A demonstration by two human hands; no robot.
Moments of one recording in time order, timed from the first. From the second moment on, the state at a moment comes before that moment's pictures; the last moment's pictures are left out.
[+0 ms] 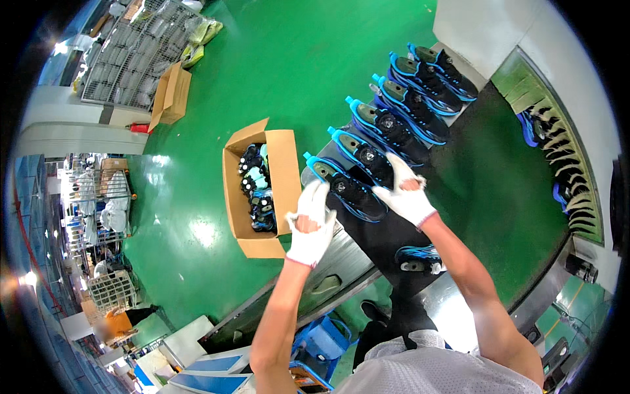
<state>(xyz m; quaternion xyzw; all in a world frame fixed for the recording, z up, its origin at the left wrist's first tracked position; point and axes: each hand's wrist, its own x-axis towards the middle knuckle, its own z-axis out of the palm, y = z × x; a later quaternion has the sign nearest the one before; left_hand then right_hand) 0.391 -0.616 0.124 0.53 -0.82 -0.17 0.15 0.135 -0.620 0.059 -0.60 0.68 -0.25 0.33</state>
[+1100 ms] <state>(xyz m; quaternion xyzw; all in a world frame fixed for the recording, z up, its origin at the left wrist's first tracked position) 0.471 -0.257 0.264 0.83 -0.38 -0.34 0.22 0.104 -0.720 -0.033 -0.69 0.70 -0.11 0.15</state>
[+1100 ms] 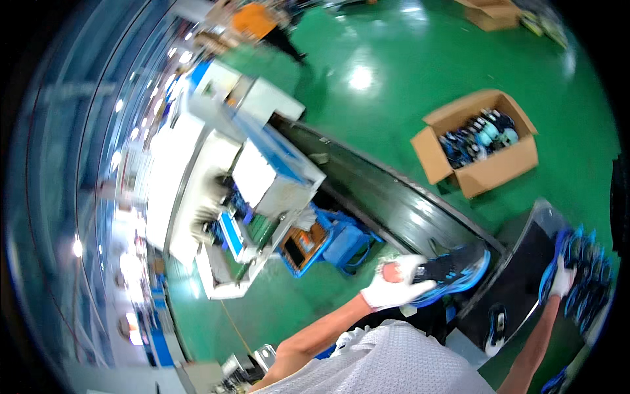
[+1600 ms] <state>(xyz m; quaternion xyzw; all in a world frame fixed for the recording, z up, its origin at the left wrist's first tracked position) 0.534 0.131 0.308 0.89 0.18 0.16 0.38 0.326 -0.381 0.155 -0.77 0.52 -0.13 0.34</state>
